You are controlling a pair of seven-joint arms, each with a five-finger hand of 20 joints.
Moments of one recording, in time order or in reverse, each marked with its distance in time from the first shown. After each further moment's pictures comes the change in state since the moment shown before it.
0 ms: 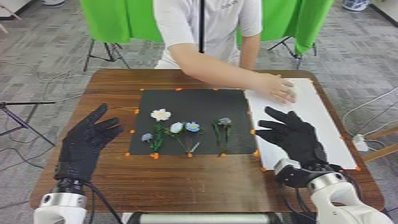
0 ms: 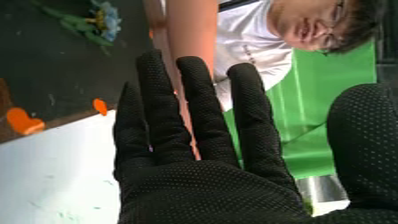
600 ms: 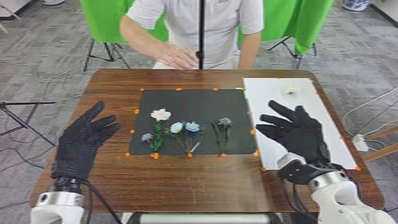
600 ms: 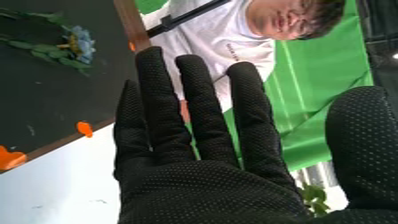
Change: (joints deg) left arm 0.0 -0.1 -0.8 -0.3 0.1 0.0 0.0; right arm 0.1 0.7 -0.5 -1.1 8.5 2.7 -1.4
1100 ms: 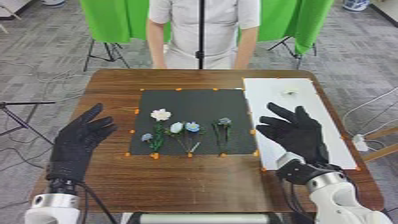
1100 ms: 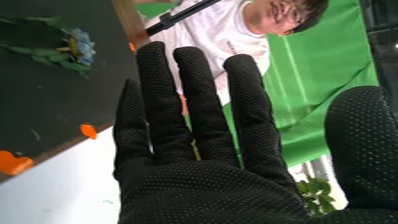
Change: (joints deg) left arm 1.1 0.1 -1.4 -0.5 0.6 -0.1 0.1; right arm -0.4 1.0 -1.0 -0.4 1.4 2.7 -1.4
